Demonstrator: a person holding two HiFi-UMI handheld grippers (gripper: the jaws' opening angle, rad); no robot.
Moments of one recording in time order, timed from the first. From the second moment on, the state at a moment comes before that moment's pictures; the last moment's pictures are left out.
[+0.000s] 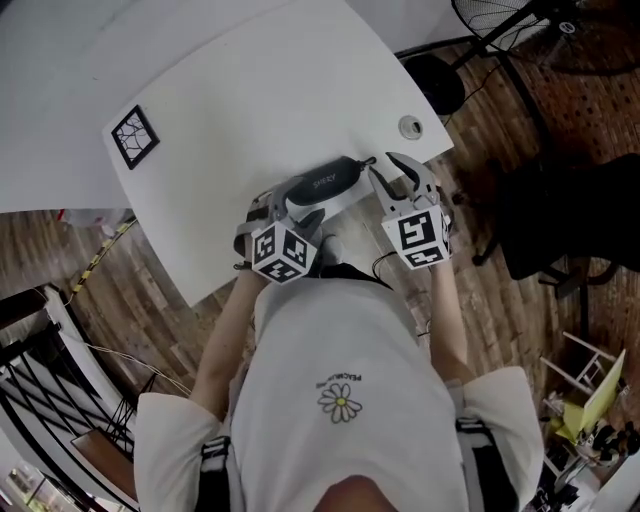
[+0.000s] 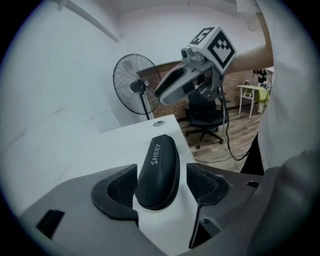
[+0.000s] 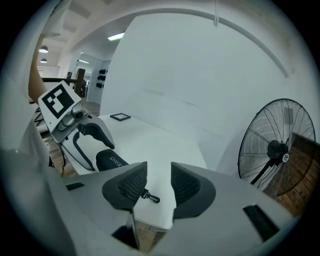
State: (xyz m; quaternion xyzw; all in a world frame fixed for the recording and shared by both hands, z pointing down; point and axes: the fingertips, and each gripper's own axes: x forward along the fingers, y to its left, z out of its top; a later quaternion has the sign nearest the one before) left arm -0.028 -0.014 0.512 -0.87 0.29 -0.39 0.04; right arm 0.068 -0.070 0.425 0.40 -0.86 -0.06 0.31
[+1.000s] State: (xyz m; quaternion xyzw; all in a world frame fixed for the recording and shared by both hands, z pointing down) left arm -0.072 -0.098 0.486 -0.84 0.42 -0.34 0.01; right arm 0.068 -0.069 0.416 0.42 -0.86 -0.02 0.29
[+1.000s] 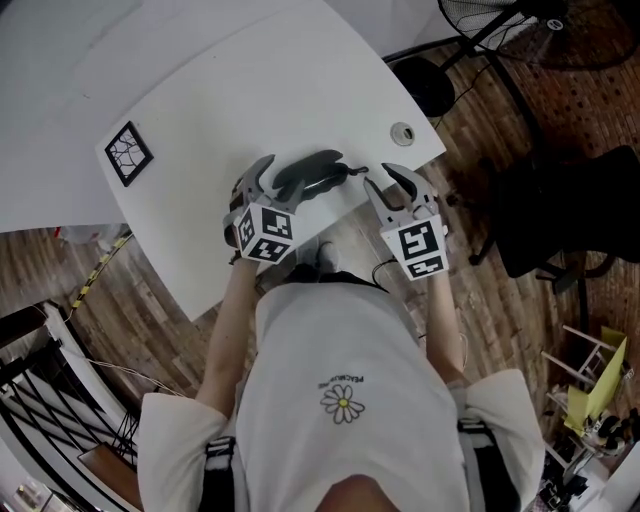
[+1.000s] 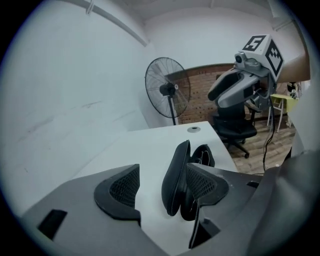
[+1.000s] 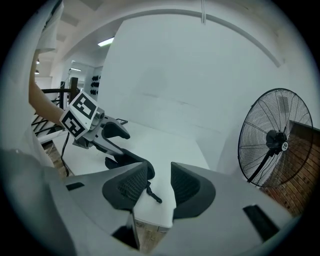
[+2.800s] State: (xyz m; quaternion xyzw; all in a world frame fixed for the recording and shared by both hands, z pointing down) left arm -0.098 -0.068 0.188 -0.81 0.57 0.05 0.11; right arm 0.035 -0.067 0.214 0.52 -0.85 -0.10 -0.02
